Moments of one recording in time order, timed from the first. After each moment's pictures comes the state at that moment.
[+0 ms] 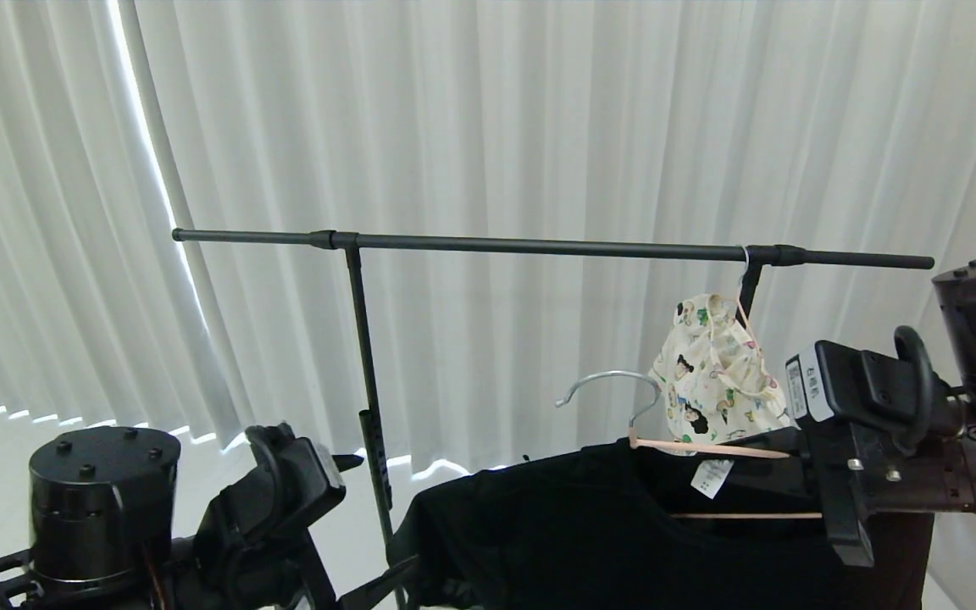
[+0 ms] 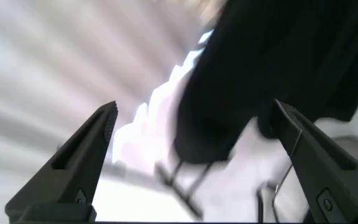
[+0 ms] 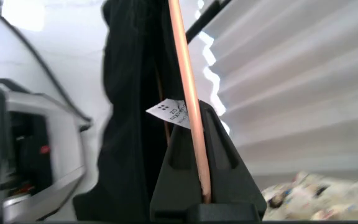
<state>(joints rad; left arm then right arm) -0.45 1.45 -0.25 -0.71 -0.26 0.50 0.62 1.39 -0.84 0.03 0.45 -0.67</state>
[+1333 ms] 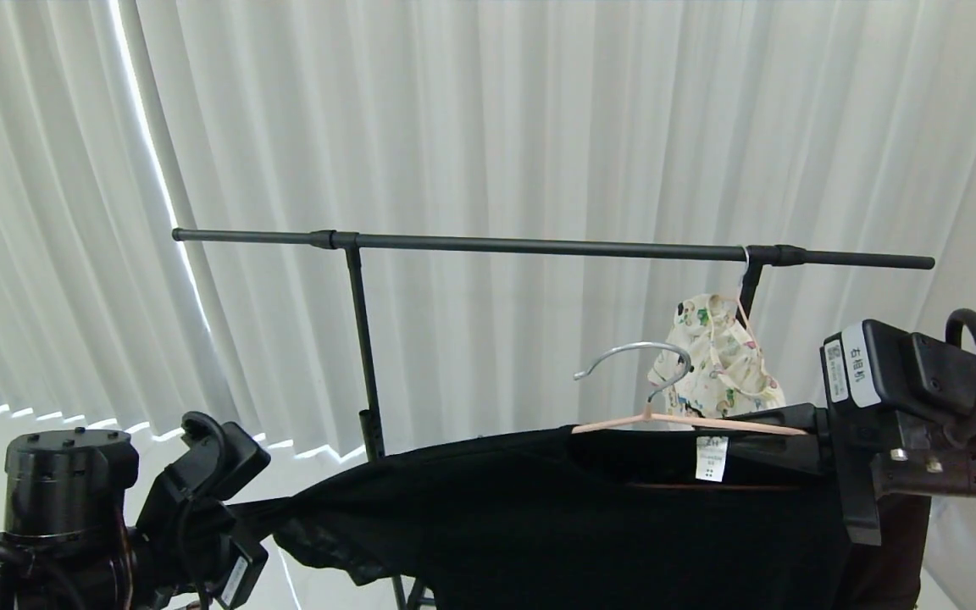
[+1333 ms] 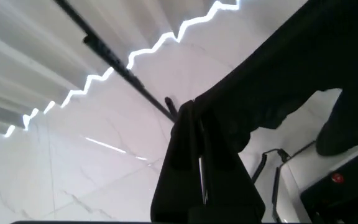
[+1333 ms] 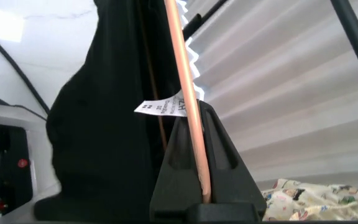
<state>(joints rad) -0.08 1.55 -0.21 -0.71 -0.31 0.50 0.59 1.35 -0.82 -0.05 0.47 -0.70</state>
